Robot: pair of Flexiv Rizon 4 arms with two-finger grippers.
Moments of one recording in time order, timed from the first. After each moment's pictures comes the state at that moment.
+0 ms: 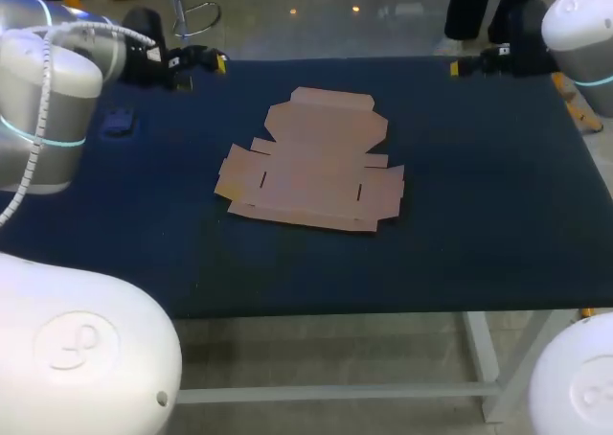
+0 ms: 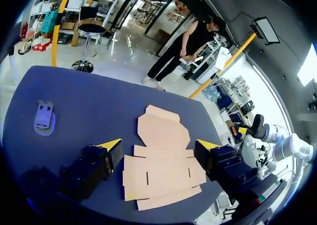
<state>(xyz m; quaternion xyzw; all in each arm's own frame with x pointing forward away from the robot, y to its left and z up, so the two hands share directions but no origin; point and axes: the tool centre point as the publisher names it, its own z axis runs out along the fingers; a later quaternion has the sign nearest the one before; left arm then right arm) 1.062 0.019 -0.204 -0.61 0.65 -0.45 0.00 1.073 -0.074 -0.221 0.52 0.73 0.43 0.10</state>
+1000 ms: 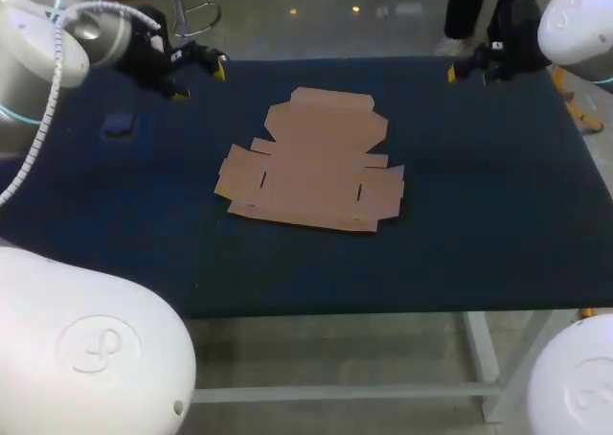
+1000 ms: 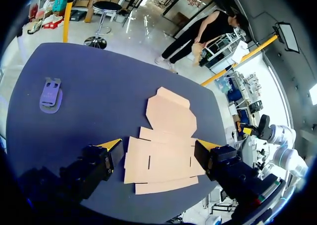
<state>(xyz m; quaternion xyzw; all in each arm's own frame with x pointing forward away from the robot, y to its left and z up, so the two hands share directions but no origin) 1.054 0.022 -0.215 -0.66 0.65 -0.37 -0.05 1.065 -0.073 -0.232 0.57 0.74 0.35 0.05</state>
